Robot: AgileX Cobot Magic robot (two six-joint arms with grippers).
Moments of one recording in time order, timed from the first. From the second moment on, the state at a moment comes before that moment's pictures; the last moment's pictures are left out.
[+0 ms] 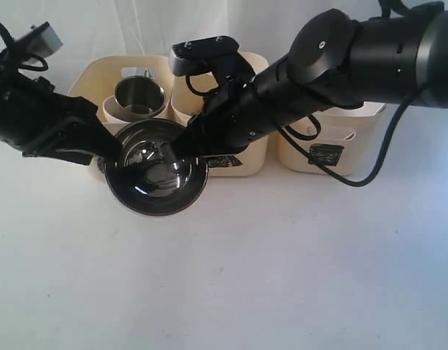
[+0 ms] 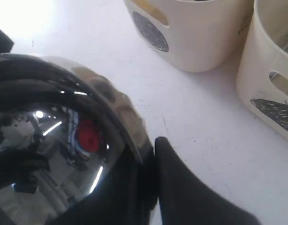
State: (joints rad) left arm -0.21 1.43 -1.10 -0.72 0.93 0.50; right arm 0.59 1.73 -1.28 0.67 0.52 -0.68
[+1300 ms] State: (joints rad) left arm -0.29 1.50 -1.13 -0.72 0.85 0.49; right arm 0.59 1.73 -1.28 0.77 0.52 -0.68
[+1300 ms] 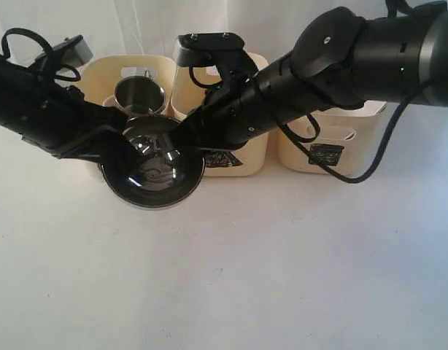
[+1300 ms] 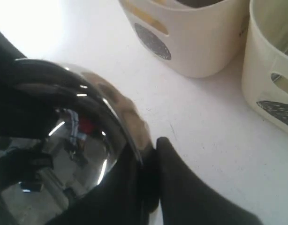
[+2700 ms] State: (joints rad) left arm -0.28 1.62 -1.32 -0.67 0.42 0.76; right arm 0.57 1.94 -1.46 1.50 0.37 -1.37
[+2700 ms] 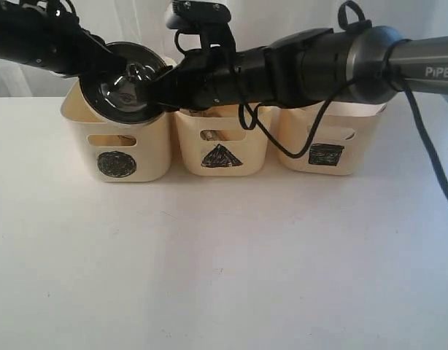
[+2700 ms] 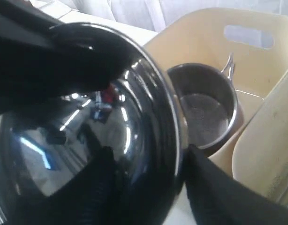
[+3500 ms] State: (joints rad) left arm -0.29 1.65 -1.33 -0.69 0.14 0.79; right arm 0.58 1.90 -1.47 1.50 0.35 -1.37
